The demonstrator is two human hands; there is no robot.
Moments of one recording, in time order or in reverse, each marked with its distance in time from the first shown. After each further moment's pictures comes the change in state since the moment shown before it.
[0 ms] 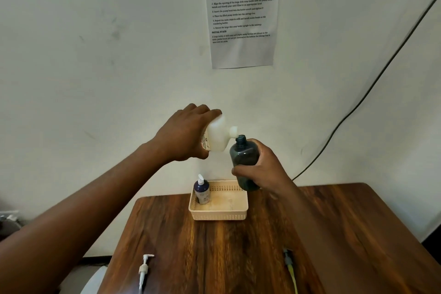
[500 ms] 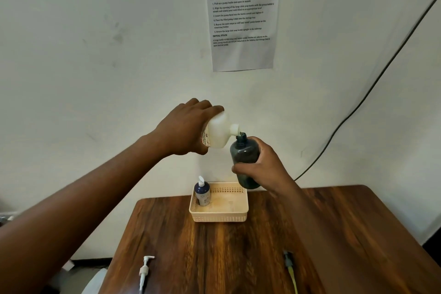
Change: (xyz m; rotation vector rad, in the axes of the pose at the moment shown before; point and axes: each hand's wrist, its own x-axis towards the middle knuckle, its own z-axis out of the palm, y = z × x) left_hand 0.007 0.002 -0.020 0.069 -0.032 0.034; right_hand -0.002 -0.011 -0.003 -0.002 0.023 -0.028
